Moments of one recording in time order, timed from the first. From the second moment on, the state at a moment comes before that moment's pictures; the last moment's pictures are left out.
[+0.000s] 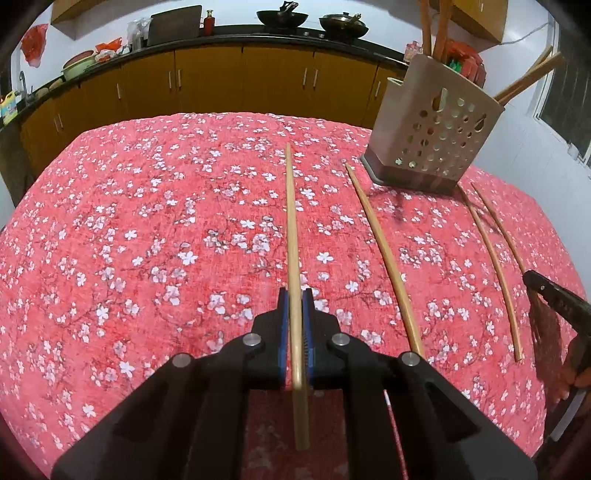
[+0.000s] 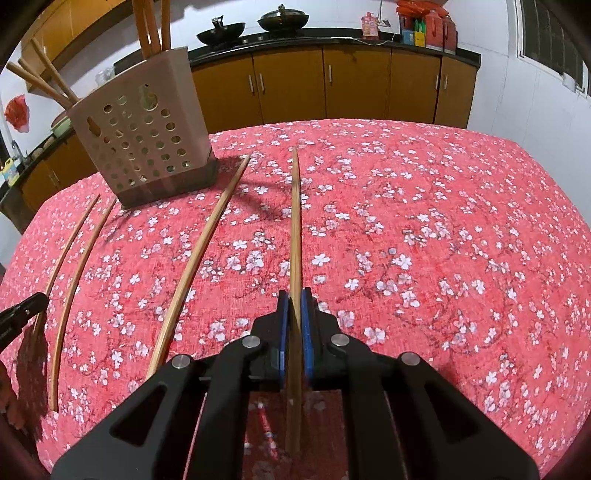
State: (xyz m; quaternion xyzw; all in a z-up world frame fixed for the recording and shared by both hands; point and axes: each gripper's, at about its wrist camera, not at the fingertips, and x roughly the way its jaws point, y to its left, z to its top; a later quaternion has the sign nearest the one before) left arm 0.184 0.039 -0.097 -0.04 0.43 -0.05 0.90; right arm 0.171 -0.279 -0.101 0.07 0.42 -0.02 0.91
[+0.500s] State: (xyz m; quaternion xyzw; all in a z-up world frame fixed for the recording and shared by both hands) left arm 0.176 0.050 -0.051 -0.04 0.40 -0.06 0.91; right arm 0.150 -0.298 -0.040 0.09 0.33 -0.01 0.94
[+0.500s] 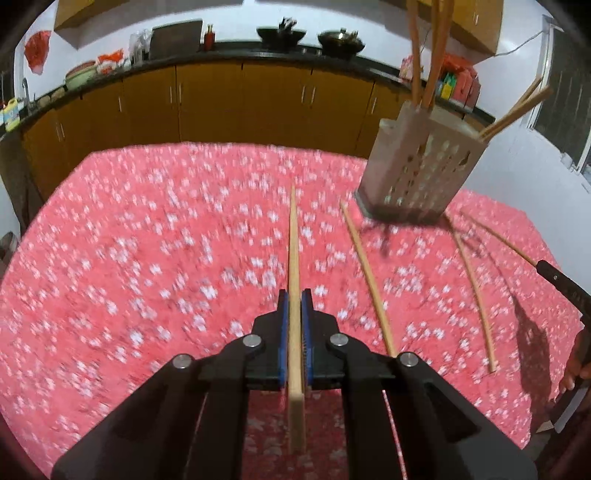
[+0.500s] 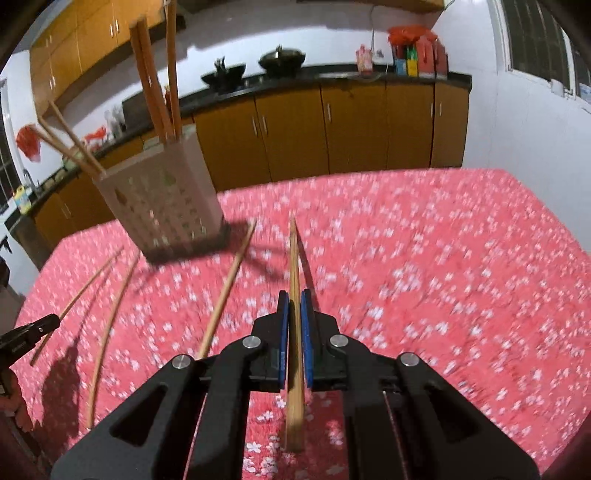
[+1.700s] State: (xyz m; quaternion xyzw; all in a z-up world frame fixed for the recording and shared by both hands) left arm 0.152 0.040 0.101 -0.06 0.23 -0.13 0.96; right arm 0.129 -0.278 0.093 0.10 0.17 0.08 0.98
